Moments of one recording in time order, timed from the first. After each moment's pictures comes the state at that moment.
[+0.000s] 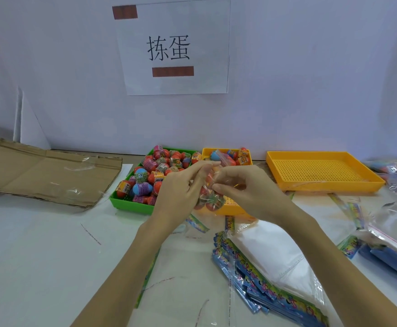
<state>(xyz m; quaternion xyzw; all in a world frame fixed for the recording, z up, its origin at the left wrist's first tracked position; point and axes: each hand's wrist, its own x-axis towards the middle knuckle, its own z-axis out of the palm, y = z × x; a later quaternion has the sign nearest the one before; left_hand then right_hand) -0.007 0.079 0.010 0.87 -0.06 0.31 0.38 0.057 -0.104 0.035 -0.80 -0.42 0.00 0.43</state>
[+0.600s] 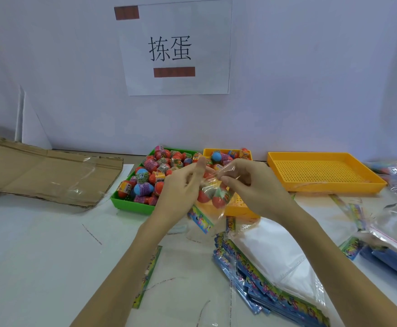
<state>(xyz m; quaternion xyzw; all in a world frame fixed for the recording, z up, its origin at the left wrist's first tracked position) -0.006 0.079 0.015 0.84 0.01 0.22 0.49 0.056 -0.104 0.037 -0.81 -0.36 -0.04 0.46</state>
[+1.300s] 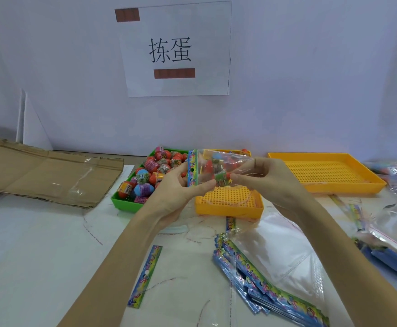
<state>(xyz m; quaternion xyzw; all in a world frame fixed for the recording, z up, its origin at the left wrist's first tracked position) -0.009 0.089 0.020 0.65 0.01 0.06 0.75 0.071 -0.121 0.042 -0.75 -0.25 0.07 0.61</state>
